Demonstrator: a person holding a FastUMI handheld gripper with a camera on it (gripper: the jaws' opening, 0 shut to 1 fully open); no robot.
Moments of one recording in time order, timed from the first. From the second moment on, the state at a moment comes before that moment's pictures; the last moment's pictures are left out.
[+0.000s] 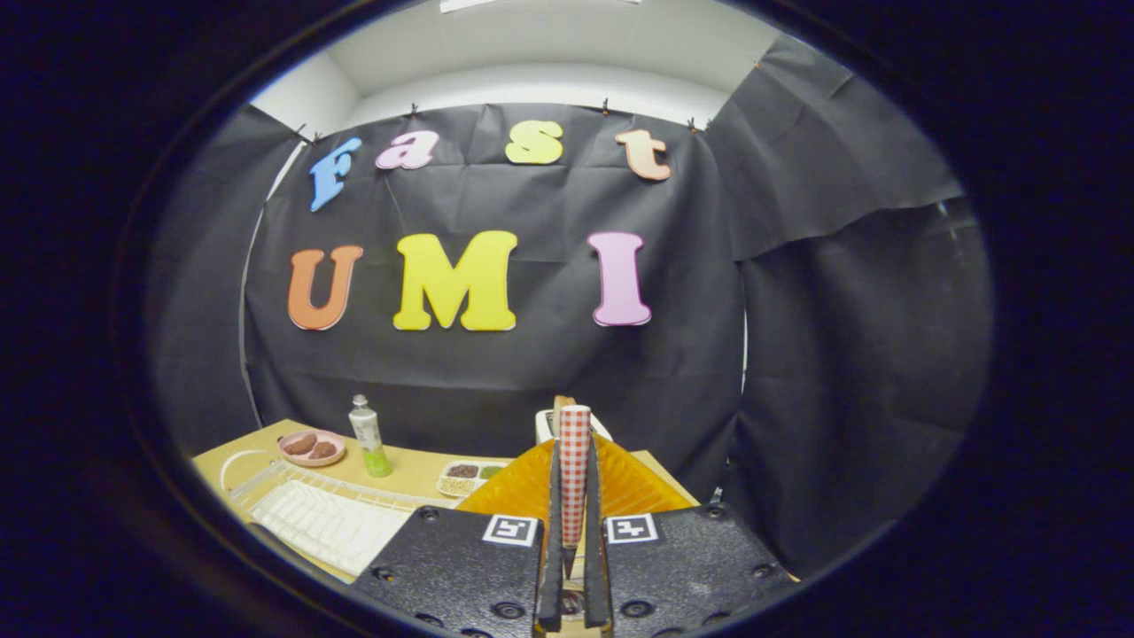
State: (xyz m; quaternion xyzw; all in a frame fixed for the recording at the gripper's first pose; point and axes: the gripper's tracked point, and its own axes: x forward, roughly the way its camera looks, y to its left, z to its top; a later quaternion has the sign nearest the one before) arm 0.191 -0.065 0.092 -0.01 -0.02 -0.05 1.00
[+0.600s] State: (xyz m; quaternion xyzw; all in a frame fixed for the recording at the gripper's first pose) arm 0.091 0.074 0.067 0.00 -0.04 0.01 1.00
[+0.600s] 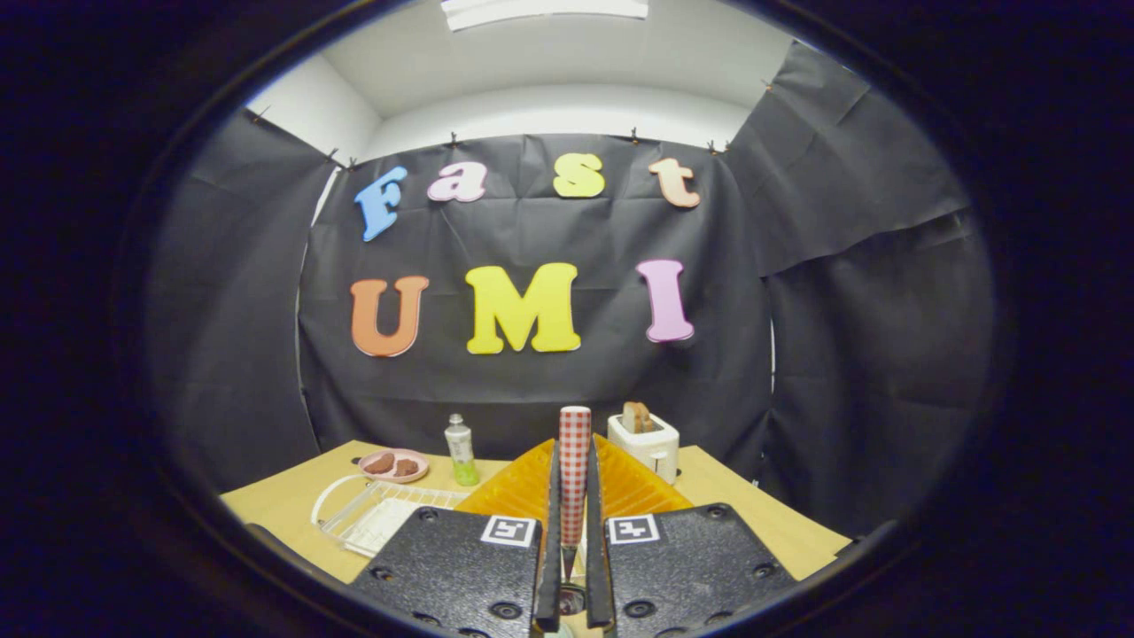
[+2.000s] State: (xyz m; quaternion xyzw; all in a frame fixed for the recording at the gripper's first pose) arm 0.049 0.122 -0.085 -0.03 -0.01 0.04 1.00
